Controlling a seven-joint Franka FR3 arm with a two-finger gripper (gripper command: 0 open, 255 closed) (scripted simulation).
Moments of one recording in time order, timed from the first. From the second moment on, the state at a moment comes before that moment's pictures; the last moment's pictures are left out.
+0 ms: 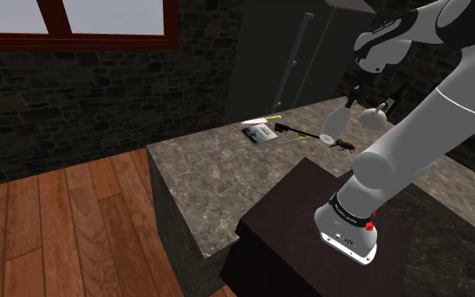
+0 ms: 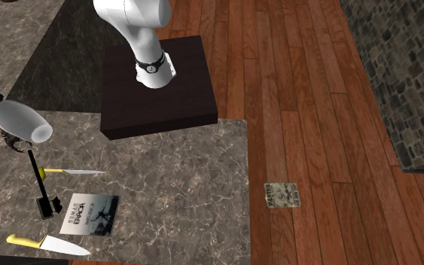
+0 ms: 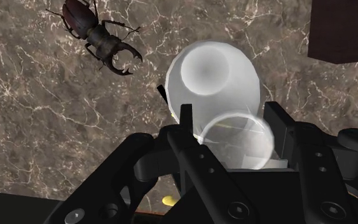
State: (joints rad) arm -0.38 -0.07 -0.71 -2.18 -0.10 2.10 -0.96
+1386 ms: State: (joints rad) arm -0.40 0.13 -0.71 -2.30 0.05 2.37 -1.07
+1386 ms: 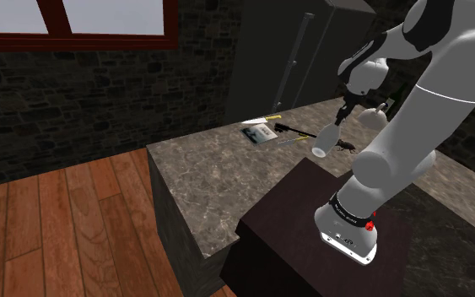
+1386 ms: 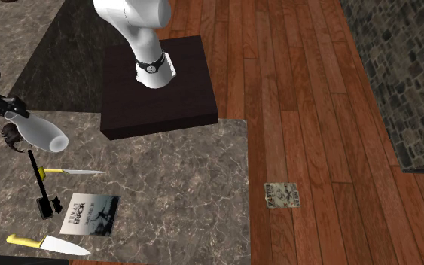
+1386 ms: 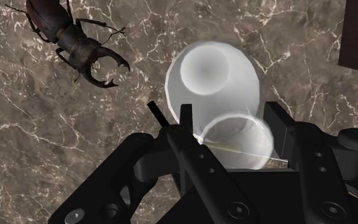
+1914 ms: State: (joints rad) arm -0.40 0.13 -0.71 -2.30 0.05 2.37 -1.07
